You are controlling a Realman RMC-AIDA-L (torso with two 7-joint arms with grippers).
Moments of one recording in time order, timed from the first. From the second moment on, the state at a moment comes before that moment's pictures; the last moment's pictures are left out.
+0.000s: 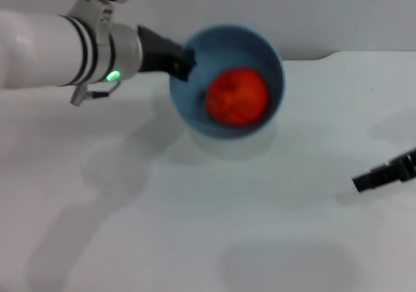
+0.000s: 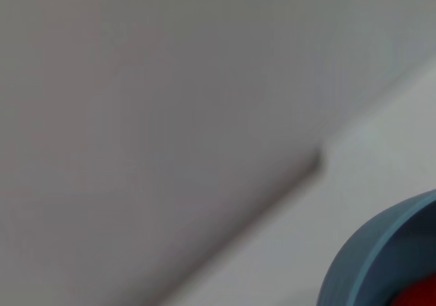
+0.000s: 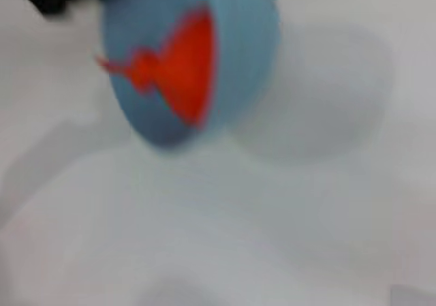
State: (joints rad) left arm -0.46 -2.06 1.71 1.52 2.61 0.88 -2.78; right arm 0.52 2.07 -0.93 -1.42 -2.47 -1.89 2.55
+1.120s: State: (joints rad) left arm -0.25 -2.08 2.47 0.94 2.48 -0.94 -1.70; right arm 0.51 2.07 -0.89 -1.30 -2.58 -1.83 2.55
